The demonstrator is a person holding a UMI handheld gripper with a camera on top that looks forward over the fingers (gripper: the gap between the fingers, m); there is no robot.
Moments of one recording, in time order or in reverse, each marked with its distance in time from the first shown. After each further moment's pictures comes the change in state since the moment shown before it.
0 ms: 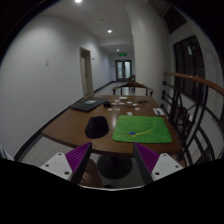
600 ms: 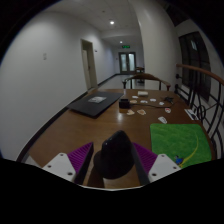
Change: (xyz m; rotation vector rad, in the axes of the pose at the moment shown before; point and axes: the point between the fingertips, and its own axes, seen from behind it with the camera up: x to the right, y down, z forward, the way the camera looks) arm -0.096 -0.033 0.201 -0.079 -0.042 0.023
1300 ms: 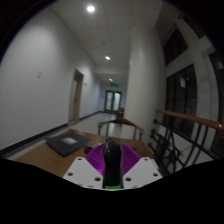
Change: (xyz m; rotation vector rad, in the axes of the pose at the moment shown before) arm 0.120 -0.164 -0.097 0.418 0.217 -0.159
